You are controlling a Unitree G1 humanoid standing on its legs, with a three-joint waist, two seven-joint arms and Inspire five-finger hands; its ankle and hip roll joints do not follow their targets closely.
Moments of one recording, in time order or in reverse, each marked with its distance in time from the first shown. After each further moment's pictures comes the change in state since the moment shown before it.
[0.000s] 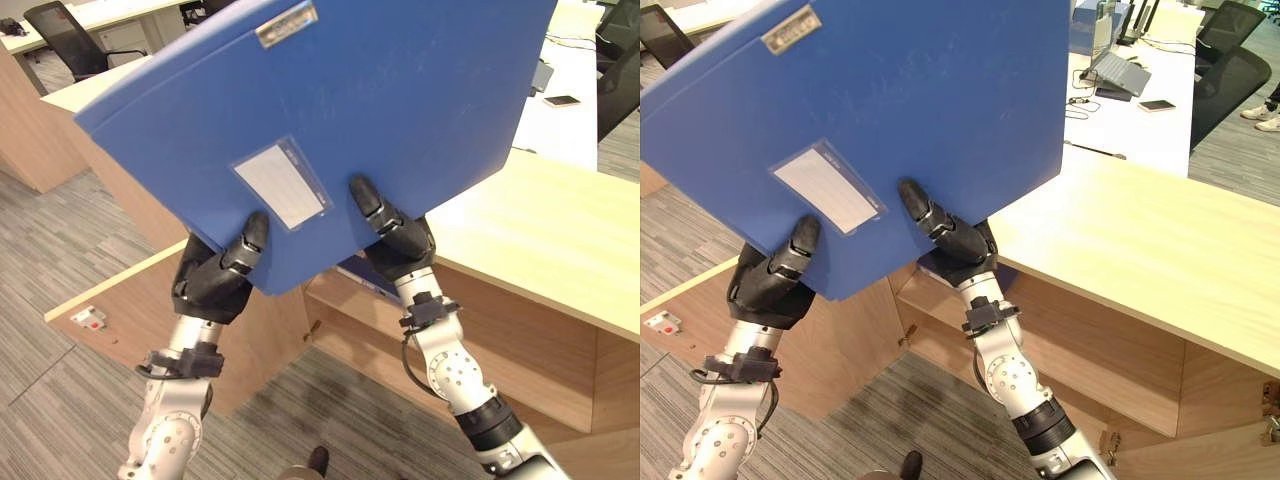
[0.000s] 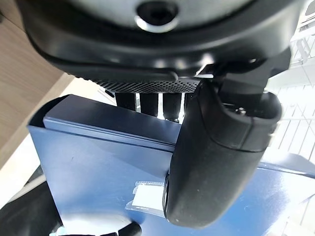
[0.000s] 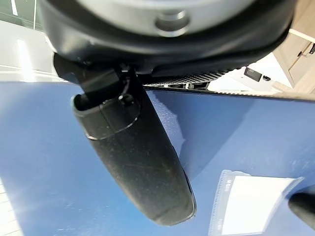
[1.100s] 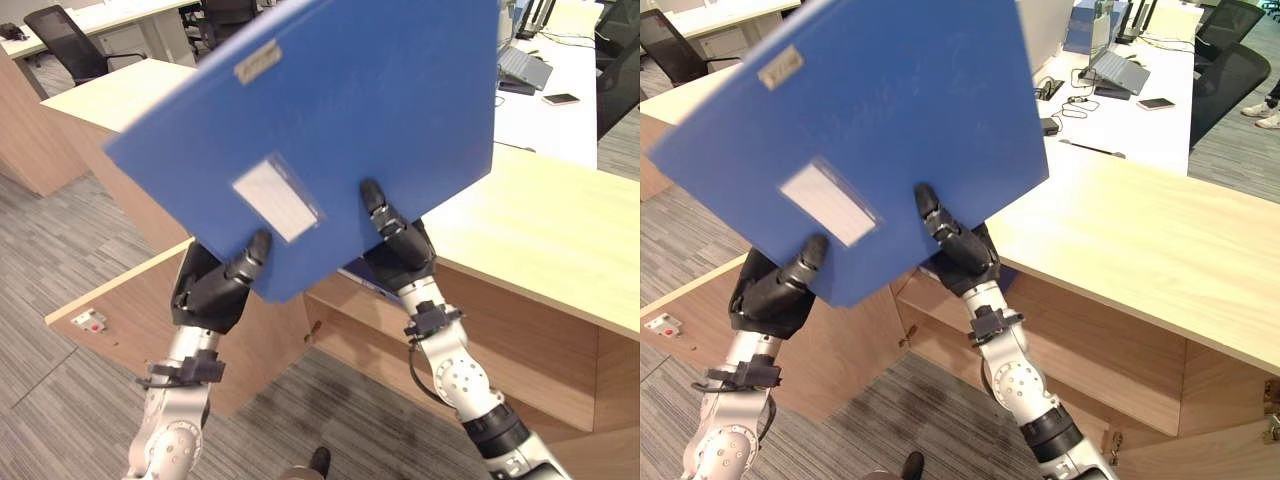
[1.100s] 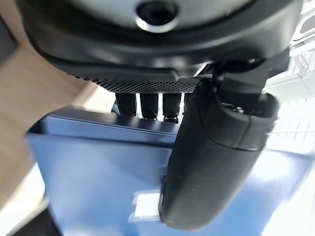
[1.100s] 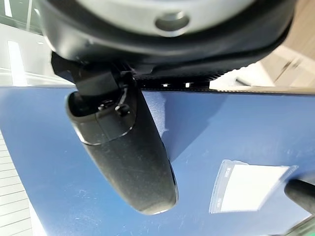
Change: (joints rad) left arm 0.095 -0.036 0.070 0.059 0.150 -0.009 0.071; right arm 0.092 -0.132 0.019 -0.002 -0.046 0.097 0.017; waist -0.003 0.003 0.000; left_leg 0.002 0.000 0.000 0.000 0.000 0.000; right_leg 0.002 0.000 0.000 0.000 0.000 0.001
